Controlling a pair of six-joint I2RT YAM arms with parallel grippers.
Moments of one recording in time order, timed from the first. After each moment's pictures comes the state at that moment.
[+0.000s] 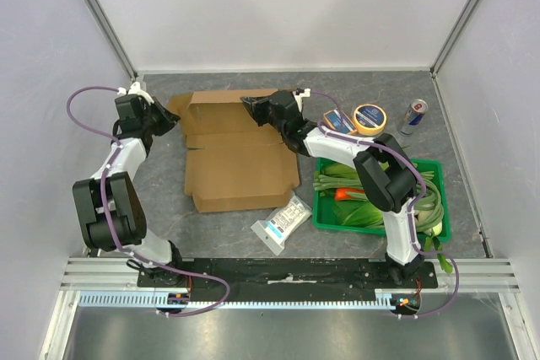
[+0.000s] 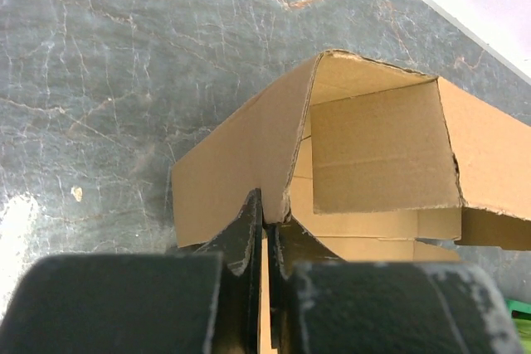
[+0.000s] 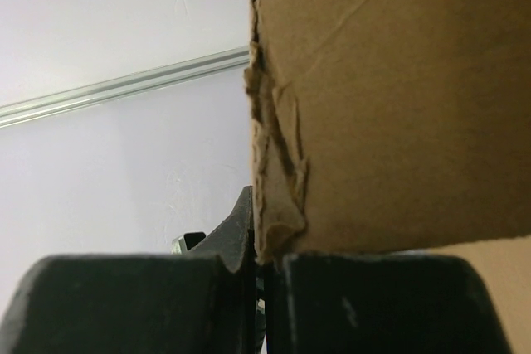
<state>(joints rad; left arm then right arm) 0.22 1.55 0.99 0.03 0.36 -0.42 0.72 2.06 1.46 0.35 0.19 1.70</state>
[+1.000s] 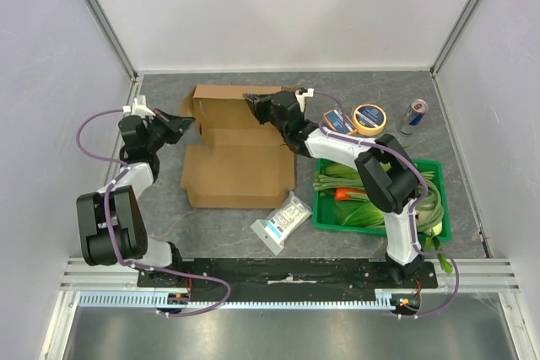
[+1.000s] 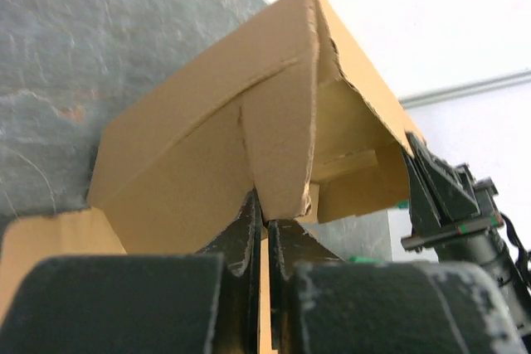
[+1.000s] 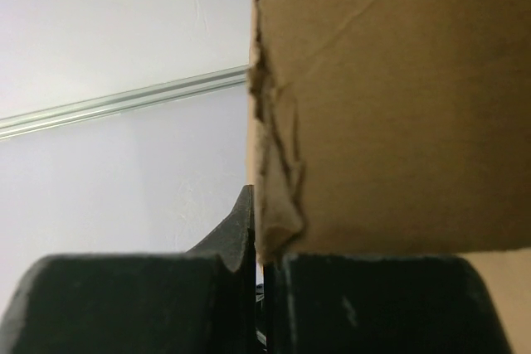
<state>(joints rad) 0.21 1.43 0.70 0.50 0.58 -0.84 0.72 2.04 1.44 0.39 0.24 1.69</state>
